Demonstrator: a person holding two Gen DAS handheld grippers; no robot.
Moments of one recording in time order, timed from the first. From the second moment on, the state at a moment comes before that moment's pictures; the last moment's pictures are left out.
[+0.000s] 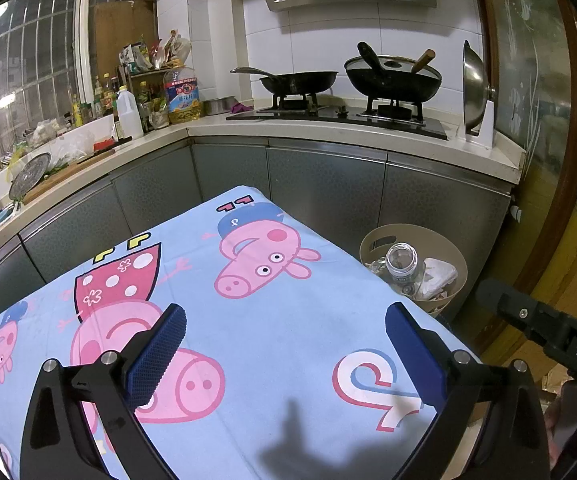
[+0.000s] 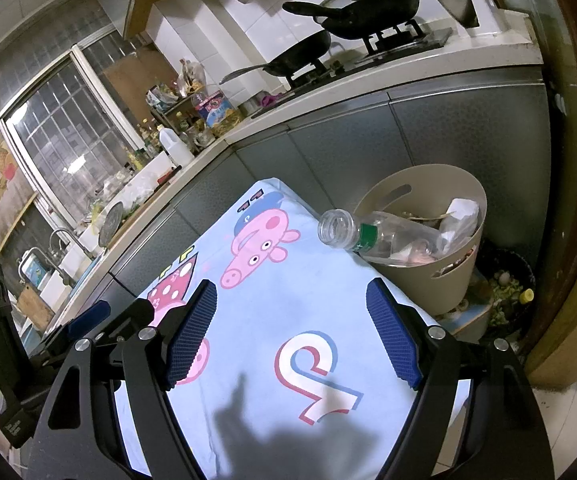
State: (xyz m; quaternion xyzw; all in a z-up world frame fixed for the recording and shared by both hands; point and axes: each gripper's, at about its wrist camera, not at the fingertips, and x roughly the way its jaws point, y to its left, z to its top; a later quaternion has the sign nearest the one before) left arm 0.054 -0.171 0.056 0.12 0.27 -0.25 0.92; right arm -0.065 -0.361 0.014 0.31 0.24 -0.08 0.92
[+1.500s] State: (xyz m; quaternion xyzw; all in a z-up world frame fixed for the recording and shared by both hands) left arm 0.049 -0.174 0.052 0.12 0.27 -0.26 0.92; right arm -0.064 -0.363 0.018 0.31 0.24 -0.08 0.91
